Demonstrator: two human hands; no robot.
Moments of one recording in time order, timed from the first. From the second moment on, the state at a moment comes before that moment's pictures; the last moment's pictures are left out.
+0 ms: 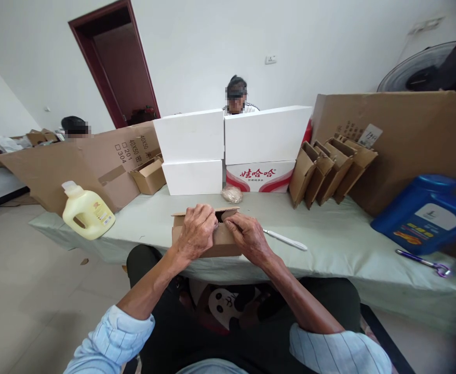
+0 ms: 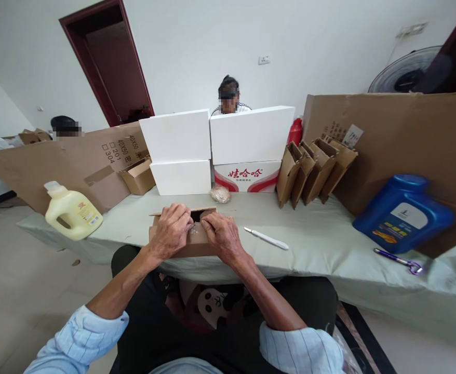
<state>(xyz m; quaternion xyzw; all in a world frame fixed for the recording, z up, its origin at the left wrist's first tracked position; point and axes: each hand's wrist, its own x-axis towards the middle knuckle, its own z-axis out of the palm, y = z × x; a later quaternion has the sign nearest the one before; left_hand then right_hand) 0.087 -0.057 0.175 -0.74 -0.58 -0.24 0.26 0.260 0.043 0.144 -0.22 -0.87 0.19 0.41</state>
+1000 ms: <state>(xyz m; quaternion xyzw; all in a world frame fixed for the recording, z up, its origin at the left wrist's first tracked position) 0.104 -0.109 0.177 -0.74 -0.43 -0.50 0.15 0.259 0.030 0.153 -0.27 -0.84 0.21 0.42</state>
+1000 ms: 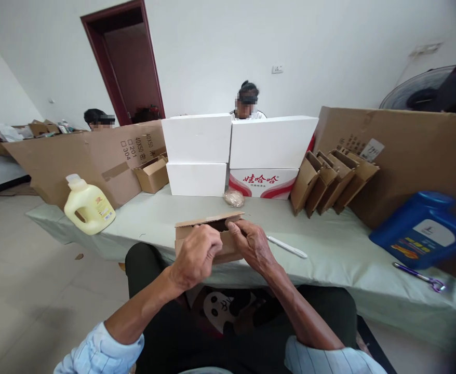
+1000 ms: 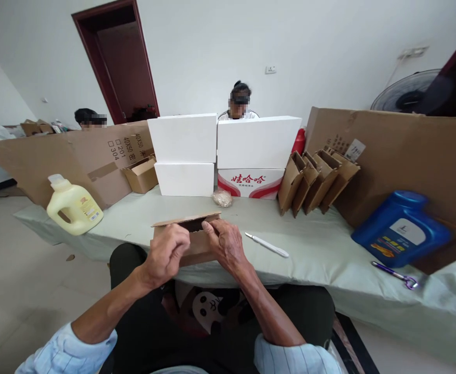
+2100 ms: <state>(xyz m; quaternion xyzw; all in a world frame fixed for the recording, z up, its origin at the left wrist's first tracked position) 0.082 -0.095 0.202 -0.60 -0.58 -0.41 -0.36 0.271 -0.029 0.133 -0.29 -0.76 0.23 0.53</state>
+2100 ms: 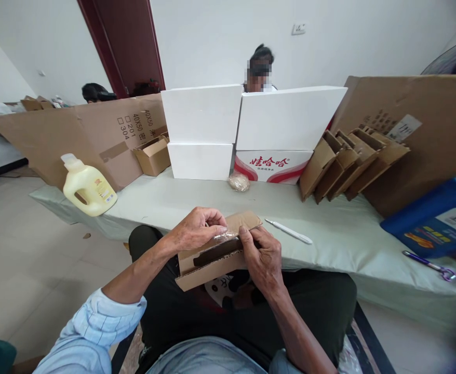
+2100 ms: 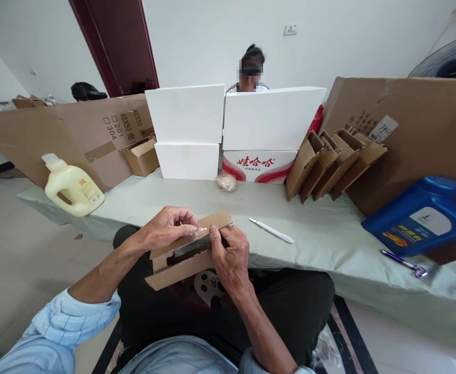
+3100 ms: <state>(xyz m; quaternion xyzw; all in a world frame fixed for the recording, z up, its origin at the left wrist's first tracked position) 0.108 -0.116 0.199 -0.76 -0.60 -0.25 0.01 0.269 -0.035 0.129 -0.31 -0.76 0.23 0.53</state>
